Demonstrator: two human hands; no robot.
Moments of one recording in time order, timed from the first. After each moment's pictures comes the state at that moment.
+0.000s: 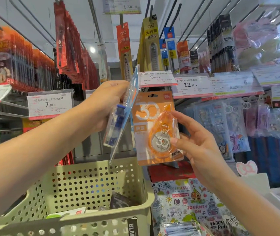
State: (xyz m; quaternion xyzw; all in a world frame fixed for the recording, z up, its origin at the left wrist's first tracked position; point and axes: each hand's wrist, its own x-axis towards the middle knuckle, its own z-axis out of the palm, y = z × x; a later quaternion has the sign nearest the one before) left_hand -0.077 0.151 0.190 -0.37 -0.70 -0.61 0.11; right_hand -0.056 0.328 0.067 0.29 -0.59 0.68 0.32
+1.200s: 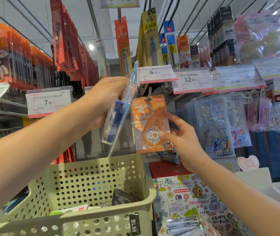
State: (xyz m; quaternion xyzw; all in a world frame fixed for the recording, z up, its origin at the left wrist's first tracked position) left_hand -0.124 0.146 0.193 -0.41 -0.71 -0.54 0.17; right_hand -0.109 0.326 0.071 0.21 -0.65 0.64 0.35
